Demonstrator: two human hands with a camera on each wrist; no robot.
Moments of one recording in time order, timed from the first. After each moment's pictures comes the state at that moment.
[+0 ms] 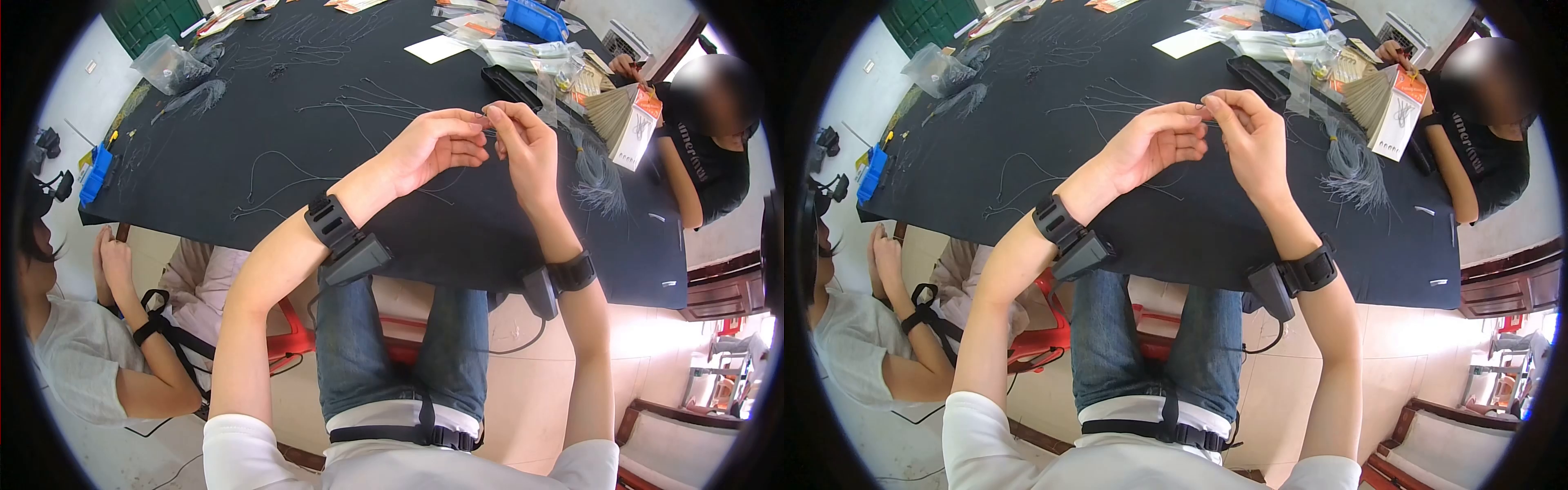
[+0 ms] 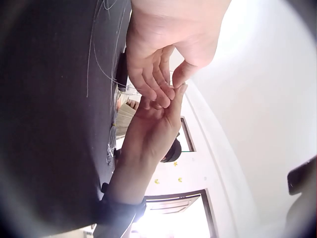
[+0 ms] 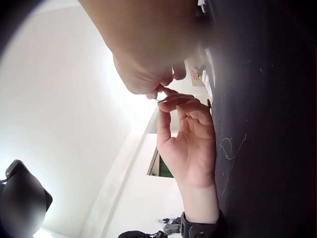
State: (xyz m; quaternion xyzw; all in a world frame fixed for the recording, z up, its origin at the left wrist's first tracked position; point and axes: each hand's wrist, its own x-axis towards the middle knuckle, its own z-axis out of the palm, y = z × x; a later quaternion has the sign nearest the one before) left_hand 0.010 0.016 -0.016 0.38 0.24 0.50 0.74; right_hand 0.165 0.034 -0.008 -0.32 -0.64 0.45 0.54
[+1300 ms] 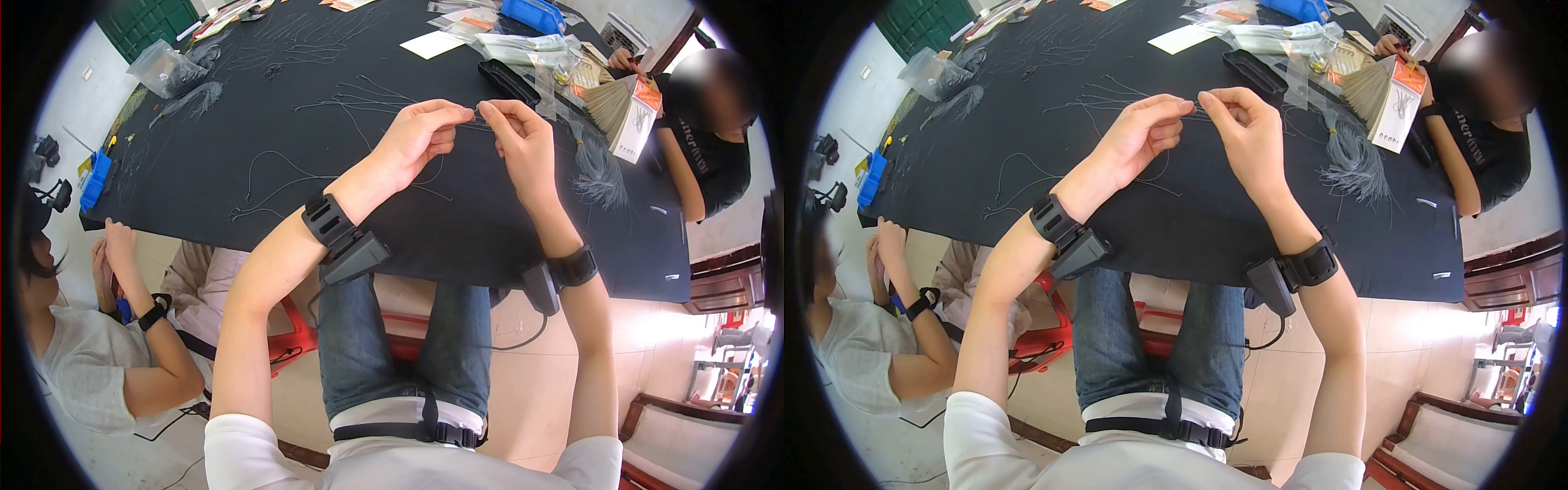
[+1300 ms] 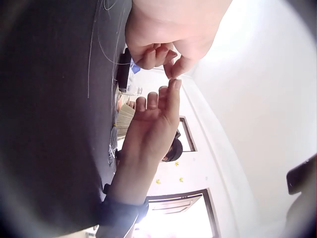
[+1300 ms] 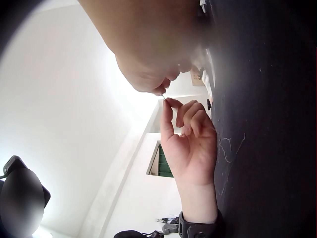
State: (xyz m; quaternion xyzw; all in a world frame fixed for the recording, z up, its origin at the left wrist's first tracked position) left_hand 0.007 0.018 -0.020 0.40 0.29 0.54 0.68; right_hand 0.166 0.036 -0.010 -0.38 -0.65 0.41 0.52
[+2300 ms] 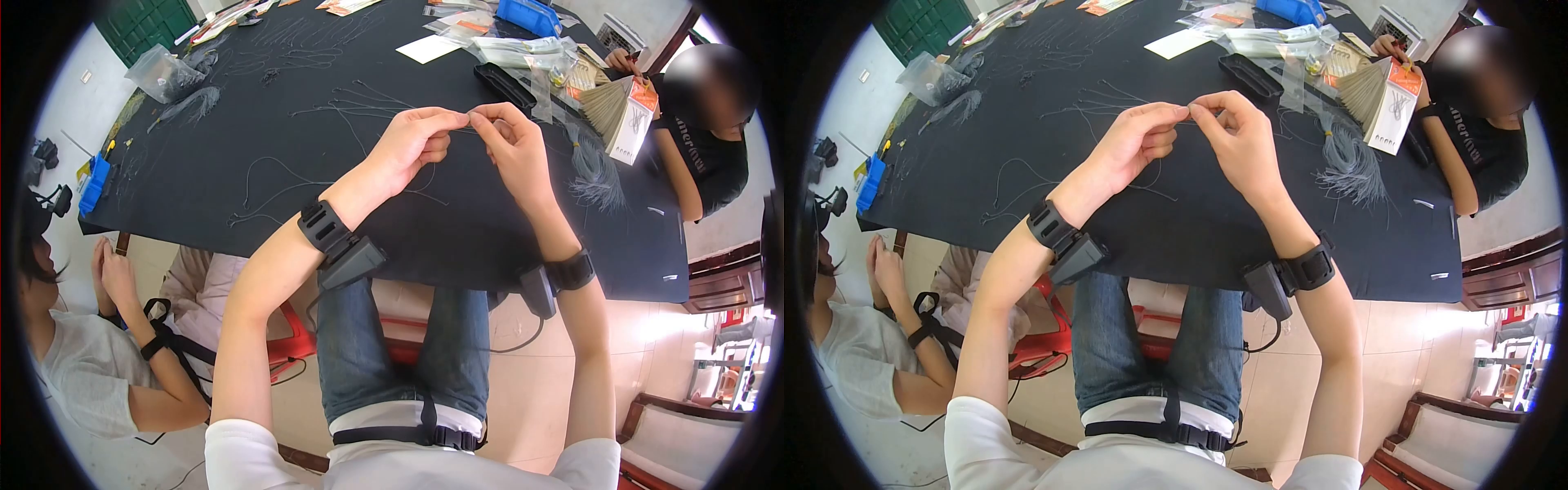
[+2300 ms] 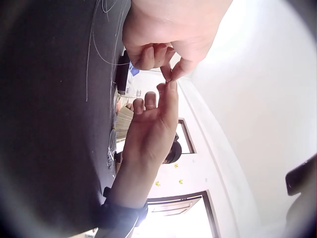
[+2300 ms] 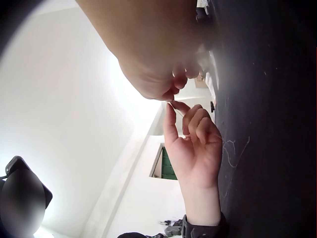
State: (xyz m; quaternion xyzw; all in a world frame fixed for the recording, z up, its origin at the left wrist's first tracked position) left_hand 0.006 0.016 -0.015 0.41 0.32 0.52 0.68; right_hand 0.168 0.039 -0.013 -0.37 -0.70 0.38 0.48
